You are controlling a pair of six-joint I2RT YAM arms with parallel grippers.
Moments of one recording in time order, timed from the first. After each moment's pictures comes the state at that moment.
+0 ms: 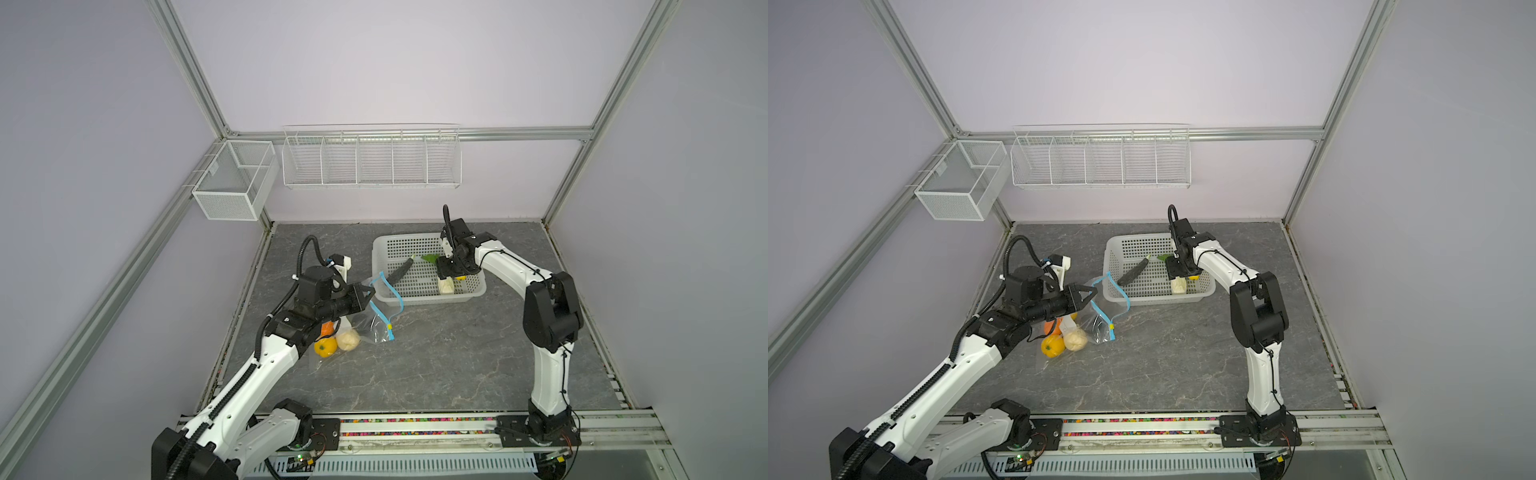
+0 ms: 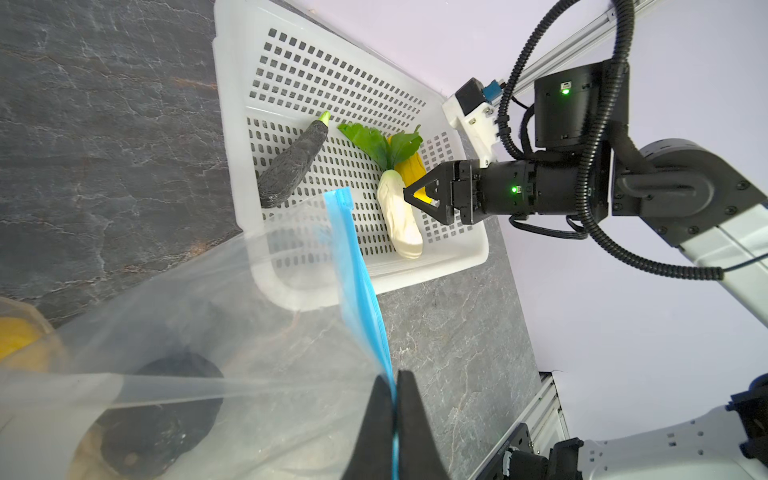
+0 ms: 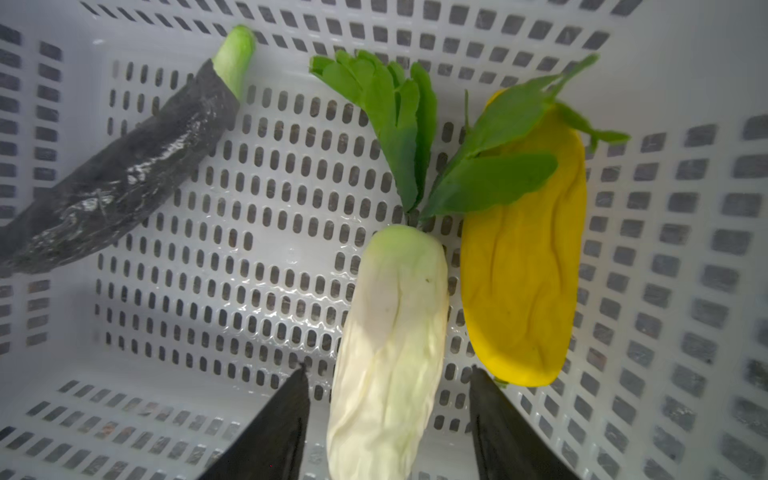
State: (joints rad) left arm -0.45 1.01 0.82 -0.32 0.39 -0.67; right arm 0.44 2.06 1.70 -0.83 0.00 0.18
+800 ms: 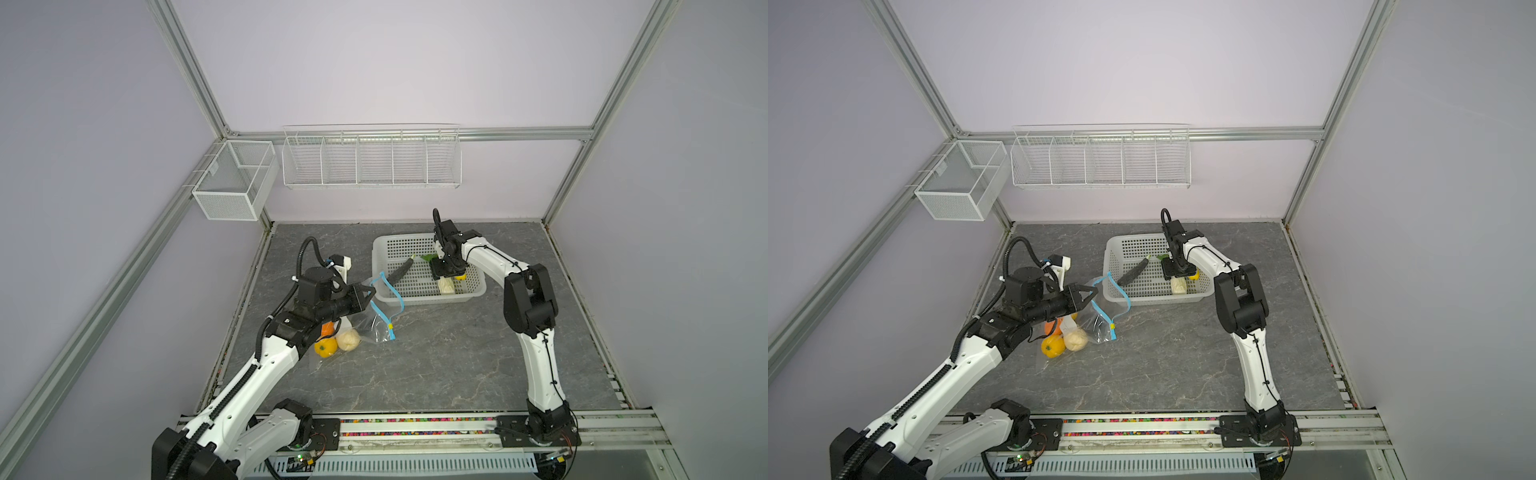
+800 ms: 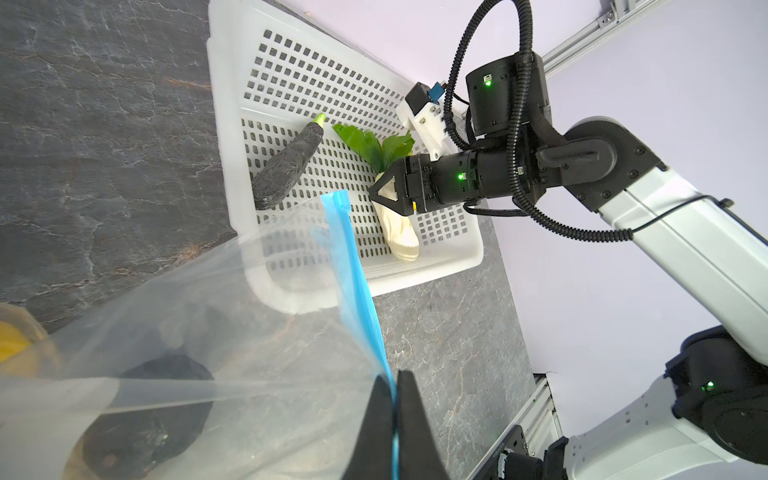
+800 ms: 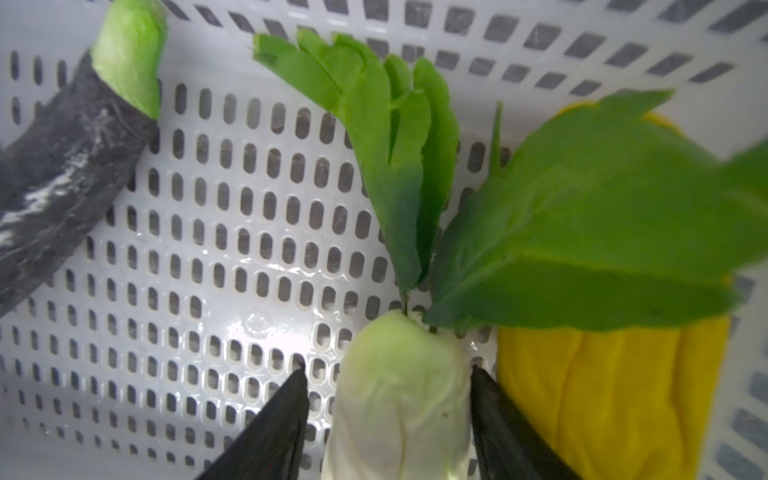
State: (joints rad) left arm -0.45 1.01 0.80 -0.29 0.39 -0.68; right arm 0.44 2.27 1.90 -0.91 0.01 0.19
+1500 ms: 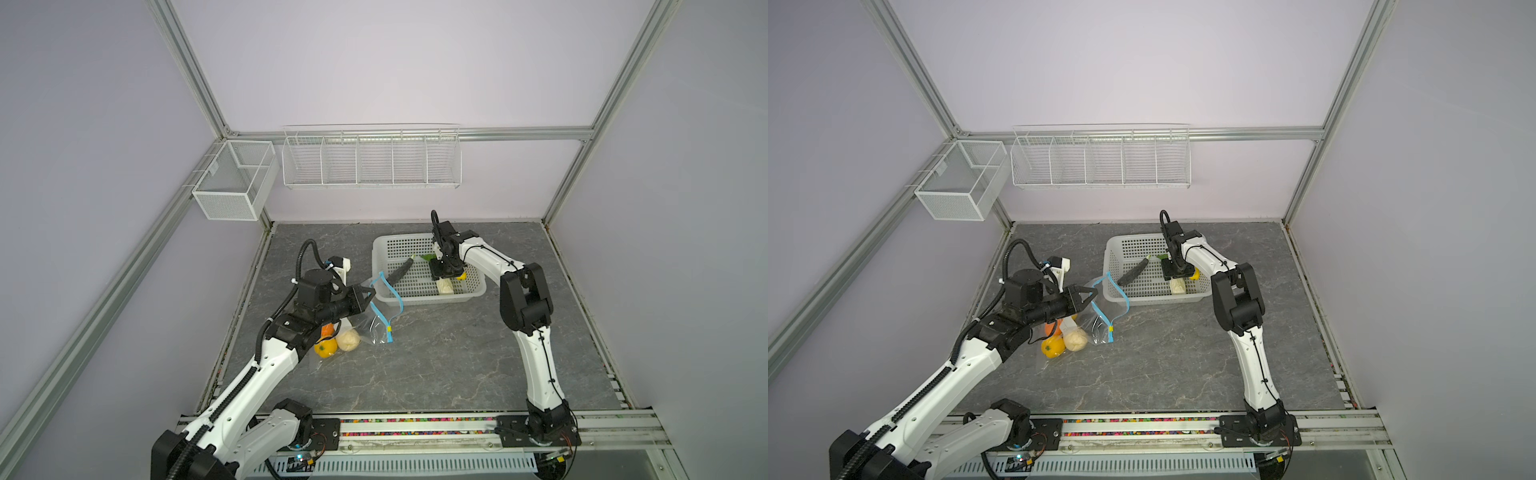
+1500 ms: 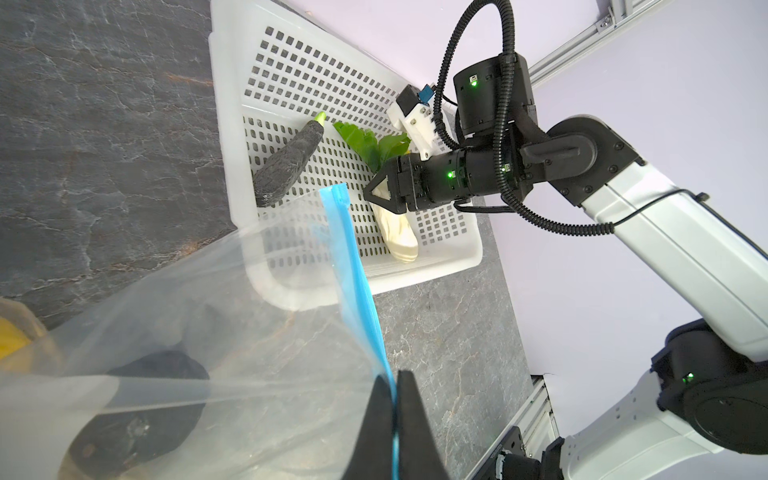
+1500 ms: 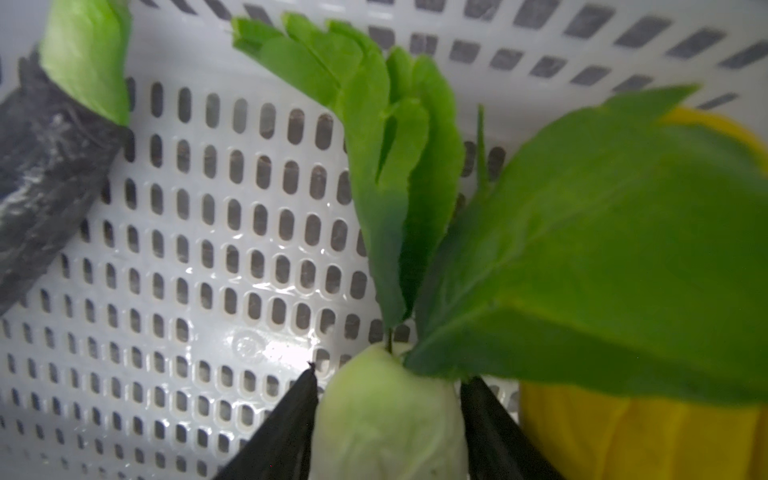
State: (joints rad) left arm -0.45 1.00 0.78 -0.27 0.39 -0.70; right arm 0.44 2.31 1.93 -0.92 -0.01 0.20
